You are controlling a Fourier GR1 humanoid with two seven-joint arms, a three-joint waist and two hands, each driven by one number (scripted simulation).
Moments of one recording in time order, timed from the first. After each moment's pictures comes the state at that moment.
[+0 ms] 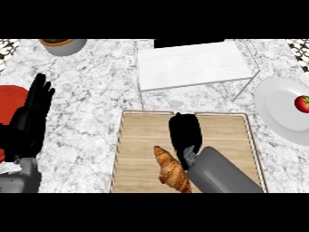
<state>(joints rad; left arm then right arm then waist) -0.11 0.21 0.01 -1.67 0.03 0.21 0.17 -0.52 -0.10 0.71 -1.19 0.94 0.31 0.76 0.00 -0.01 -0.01</state>
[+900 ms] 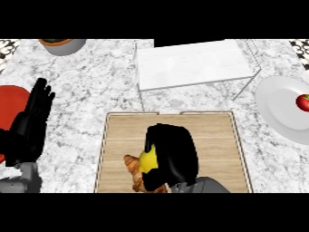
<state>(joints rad) -0.07 0.19 0.01 -1.68 0.02 0.20 0.16 -0.37 -0.01 0.73 -1.65 0.86 0.01 0.92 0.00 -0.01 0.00</state>
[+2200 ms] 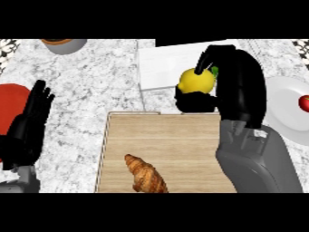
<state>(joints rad) -0.05 0.17 0.03 -1.70 0.02 0.16 0.15 -0.65 -0.02 0.24 -1.76 0.97 0.04 0.96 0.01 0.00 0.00</state>
